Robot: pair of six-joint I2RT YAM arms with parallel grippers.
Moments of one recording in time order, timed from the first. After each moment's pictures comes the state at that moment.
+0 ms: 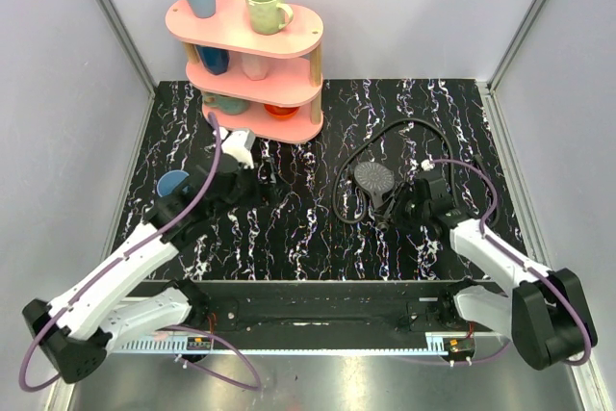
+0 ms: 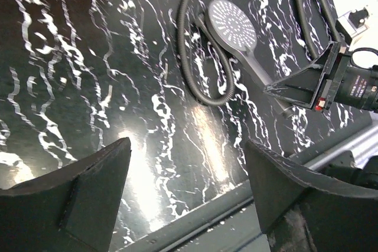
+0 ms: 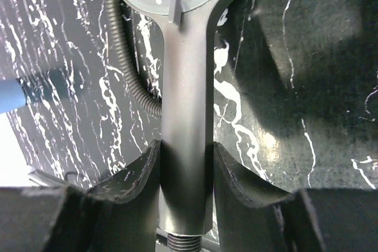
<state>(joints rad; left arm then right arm) -0.71 0.90 0.95 -0.54 -0.10 -0.54 0.34 1.12 0.52 -0.20 -0.19 0.83</state>
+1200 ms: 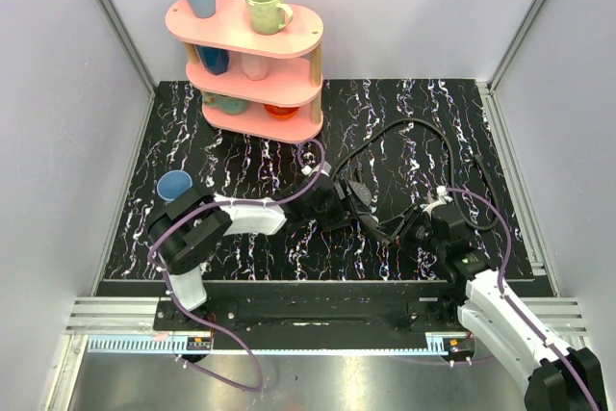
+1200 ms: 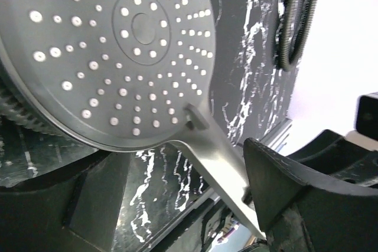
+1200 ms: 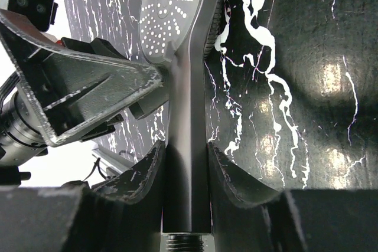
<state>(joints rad) -0.90 1.79 0.89 0.26 0.12 -1.22 0.35 0.63 0.22 -0.12 -0.31 1.02</state>
